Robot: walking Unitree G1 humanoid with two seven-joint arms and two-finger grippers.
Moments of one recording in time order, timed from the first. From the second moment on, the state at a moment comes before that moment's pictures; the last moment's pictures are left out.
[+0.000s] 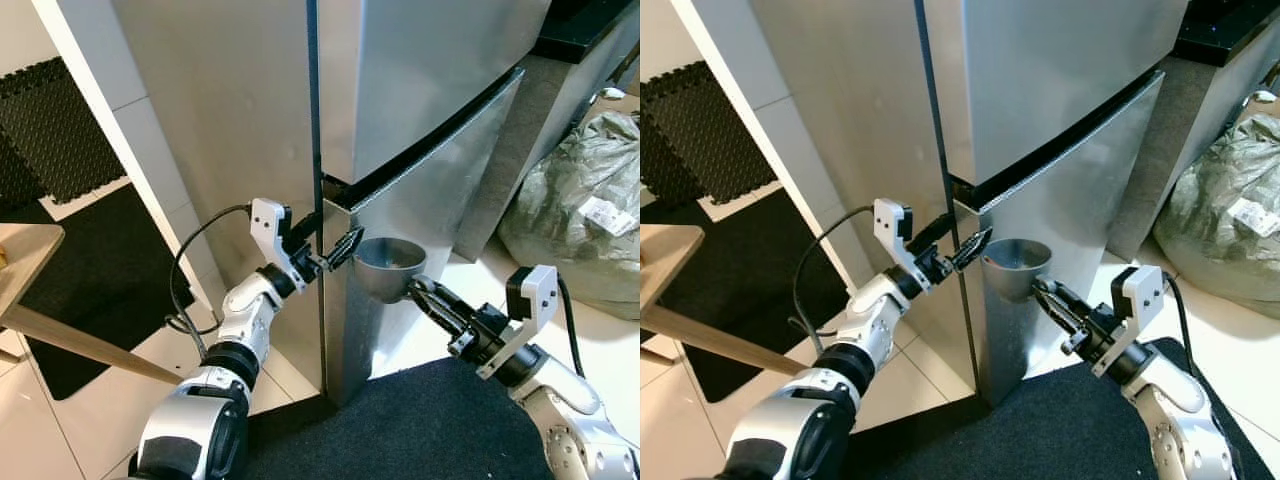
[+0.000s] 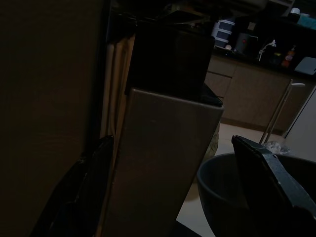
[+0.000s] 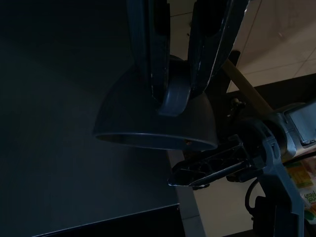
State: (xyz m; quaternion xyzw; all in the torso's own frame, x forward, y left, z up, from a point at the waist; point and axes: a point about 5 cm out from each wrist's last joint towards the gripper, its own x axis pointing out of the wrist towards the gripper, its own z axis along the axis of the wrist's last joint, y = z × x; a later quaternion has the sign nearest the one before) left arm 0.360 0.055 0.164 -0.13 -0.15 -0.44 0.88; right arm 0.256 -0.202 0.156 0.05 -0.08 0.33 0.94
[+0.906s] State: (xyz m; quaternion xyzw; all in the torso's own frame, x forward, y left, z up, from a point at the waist) left arm 0.357 0.050 0.167 -0.13 -0.15 -0.46 0.87; right arm 0.256 -0.202 0.156 0.05 -0.08 0.33 0.94
